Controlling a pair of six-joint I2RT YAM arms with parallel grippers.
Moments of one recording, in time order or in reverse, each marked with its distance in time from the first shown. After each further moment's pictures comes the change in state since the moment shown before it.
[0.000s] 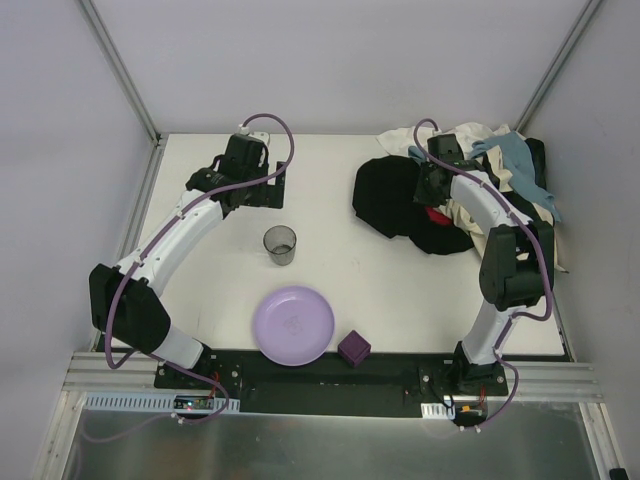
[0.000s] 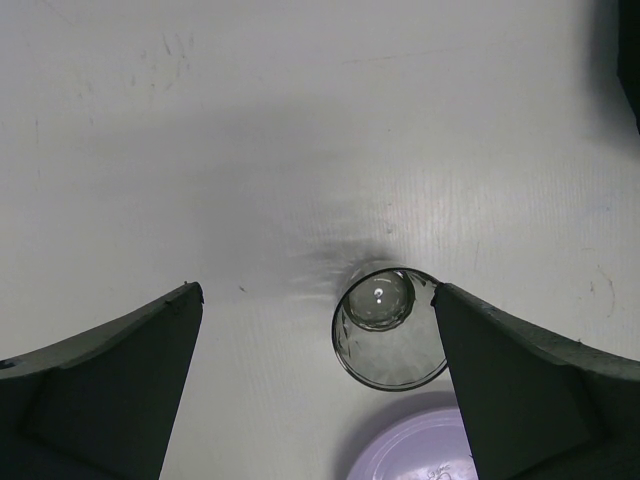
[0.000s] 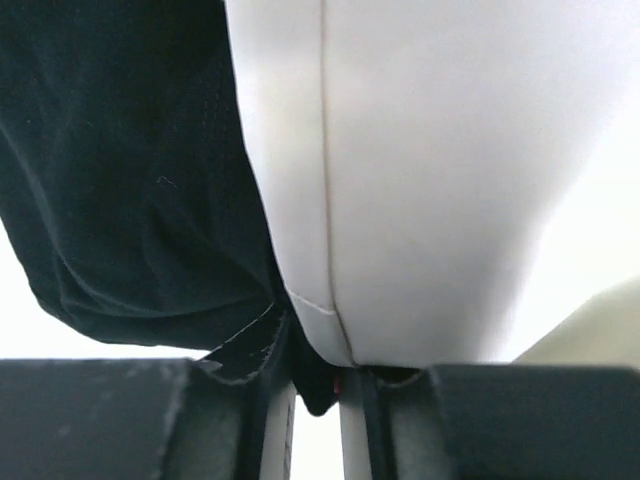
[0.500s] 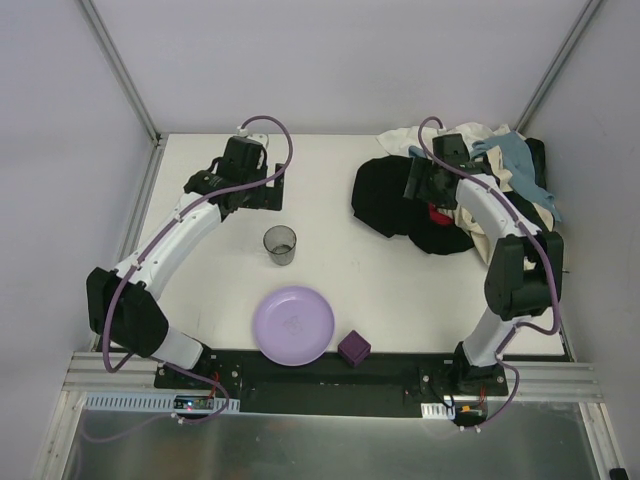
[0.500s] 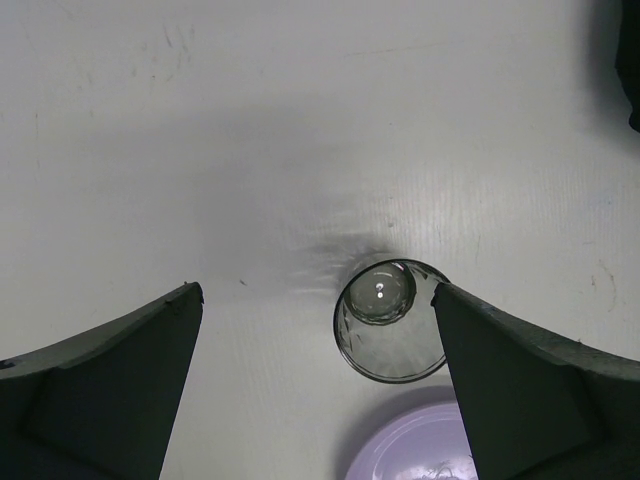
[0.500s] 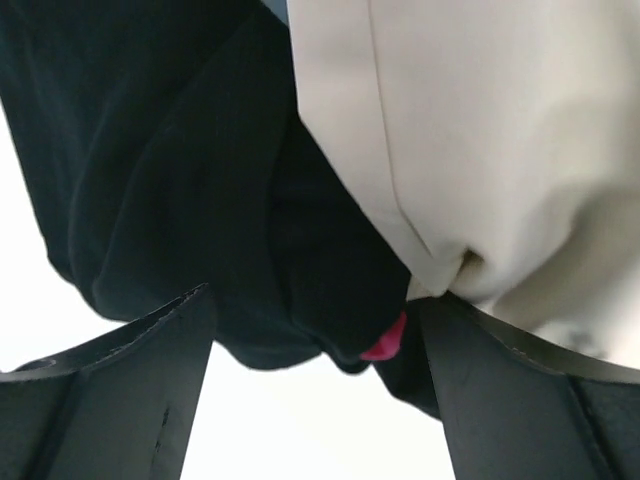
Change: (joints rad) left arm 0.000 -0.030 -0.024 0.000 0.005 -0.004; right arm -0.005 -0.108 -0.058 0.014 -0.012 -0.008
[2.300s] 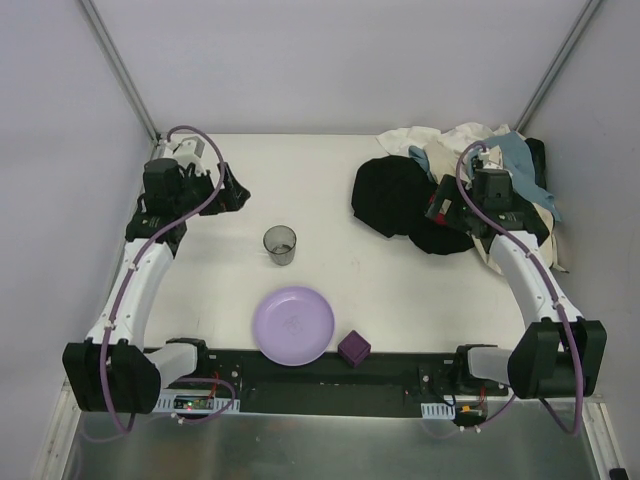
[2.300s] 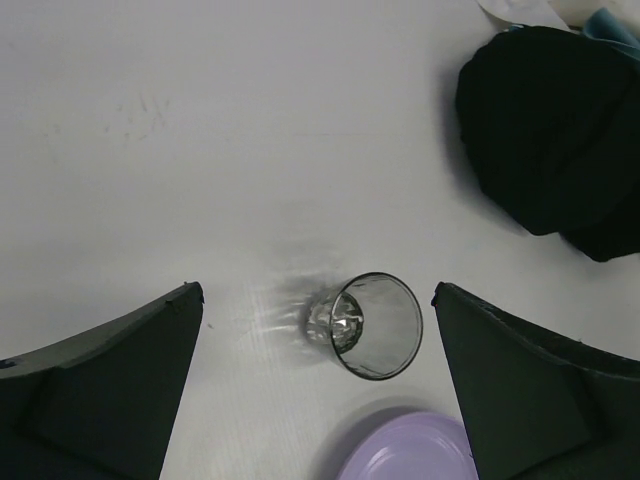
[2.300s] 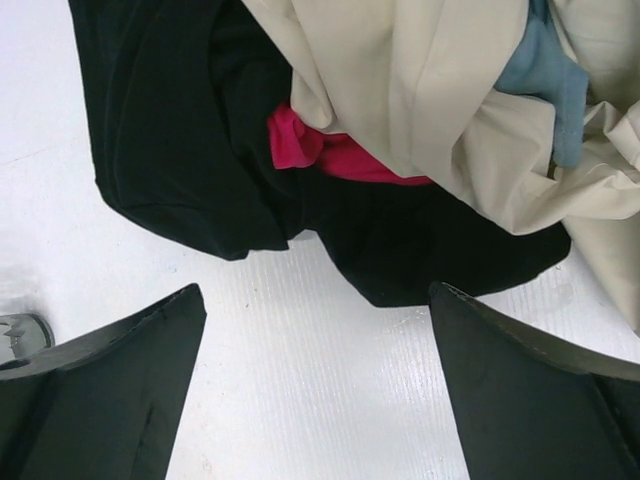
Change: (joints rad) left arm 0.397 -0.355 -0.378 0.356 0.508 -0.066; right arm -0.119 -0.460 -0.395 0.148 -0.118 0.020
